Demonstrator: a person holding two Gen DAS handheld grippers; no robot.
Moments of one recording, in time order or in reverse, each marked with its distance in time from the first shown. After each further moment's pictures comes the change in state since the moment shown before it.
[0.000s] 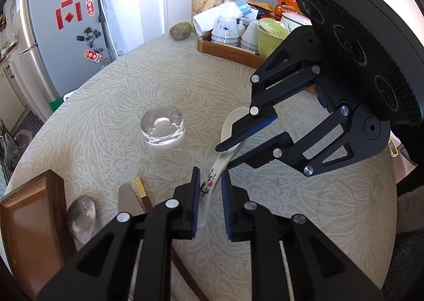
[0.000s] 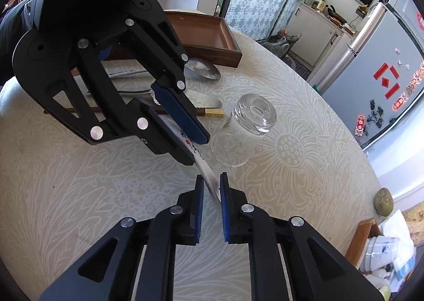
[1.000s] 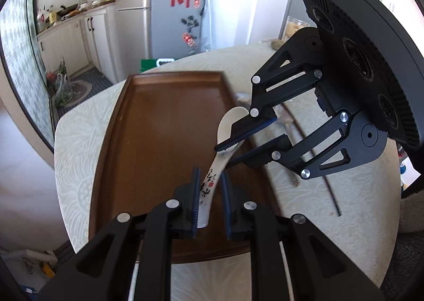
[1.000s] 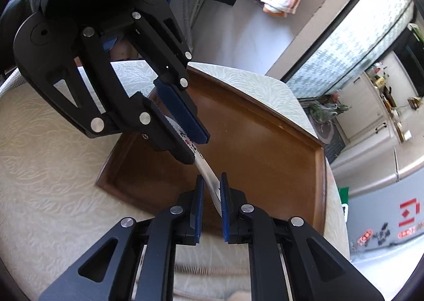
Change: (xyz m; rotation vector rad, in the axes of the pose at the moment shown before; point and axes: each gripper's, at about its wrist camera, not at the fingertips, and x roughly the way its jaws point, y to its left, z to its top) left arm -0.147 0.103 -0.167 -0.308 -0.094 0.208; right arm 0.074 0.130 0.210 -0.406 -0.050 0.096
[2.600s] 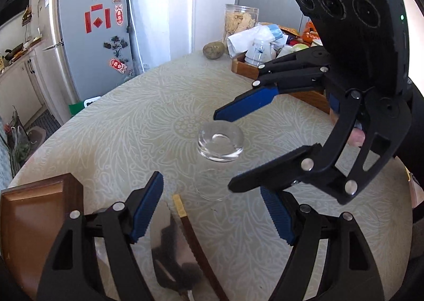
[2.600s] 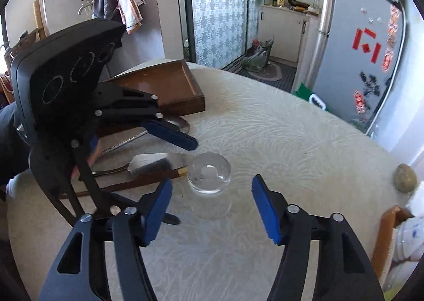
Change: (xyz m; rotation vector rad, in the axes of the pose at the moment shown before) left arm 0.144 -0.144 0.107 0.217 -0.039 -0.147; right arm -0.094 -0.090 -0.242 0.719 -0.160 -0.030
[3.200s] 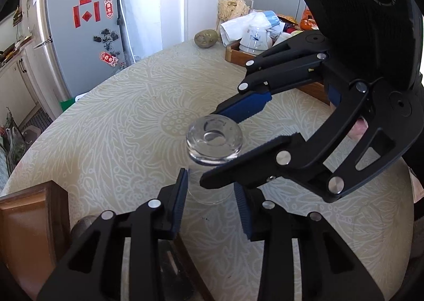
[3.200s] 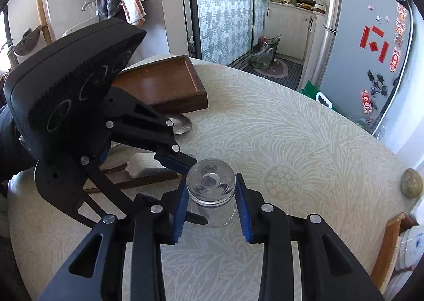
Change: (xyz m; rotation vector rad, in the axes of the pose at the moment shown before) left arm 0.019 -0.005 0.006 0.021 0.055 -0.023; right arm 0.001 -0.001 -0.001 -0.013 0.015 0.016
